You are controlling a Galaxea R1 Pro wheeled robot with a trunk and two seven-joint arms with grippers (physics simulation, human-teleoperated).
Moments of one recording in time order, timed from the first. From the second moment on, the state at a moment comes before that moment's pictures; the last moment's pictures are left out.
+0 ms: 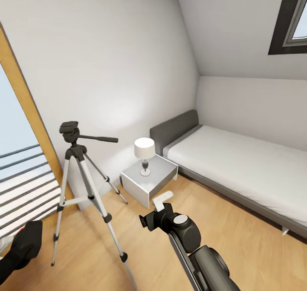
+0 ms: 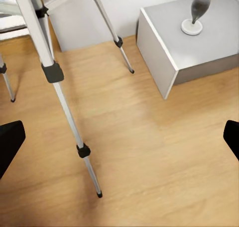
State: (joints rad) left arm 0.00 0.24 0.66 -1.38 0.80 0.76 -0.20; right arm -0.36 0.15 0.49 -1.56 0.05 0.91 0.05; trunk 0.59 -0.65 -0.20
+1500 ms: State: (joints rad) left arm 0.00 0.25 0.66 -1.38 0.80 0.76 -0.20; right arm -0.36 0.15 0.49 -1.56 0.05 0.91 0.04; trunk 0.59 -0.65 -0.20
